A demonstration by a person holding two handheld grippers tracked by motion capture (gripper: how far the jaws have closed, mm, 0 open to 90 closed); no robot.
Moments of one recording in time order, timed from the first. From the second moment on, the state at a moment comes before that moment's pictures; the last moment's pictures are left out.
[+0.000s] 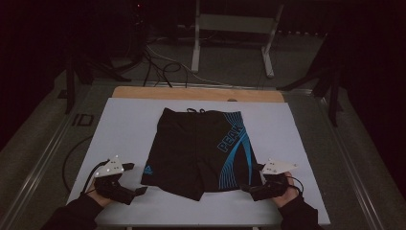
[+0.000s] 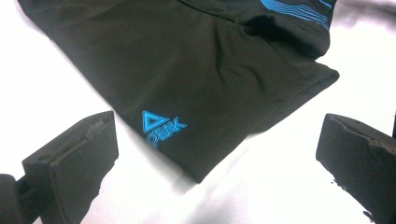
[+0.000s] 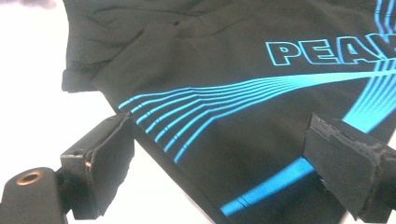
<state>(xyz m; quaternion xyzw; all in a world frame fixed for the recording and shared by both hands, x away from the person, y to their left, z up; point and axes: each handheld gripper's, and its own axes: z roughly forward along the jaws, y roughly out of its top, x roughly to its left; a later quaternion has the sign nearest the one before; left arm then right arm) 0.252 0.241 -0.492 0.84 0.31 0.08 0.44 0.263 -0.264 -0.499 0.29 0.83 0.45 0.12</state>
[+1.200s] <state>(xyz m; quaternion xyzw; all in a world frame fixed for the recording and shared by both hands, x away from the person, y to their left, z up) 0.248 0.243 -0.496 0.83 0.31 0.10 0.45 0.263 -0.275 -0.506 0.30 0.83 0.45 0.12</state>
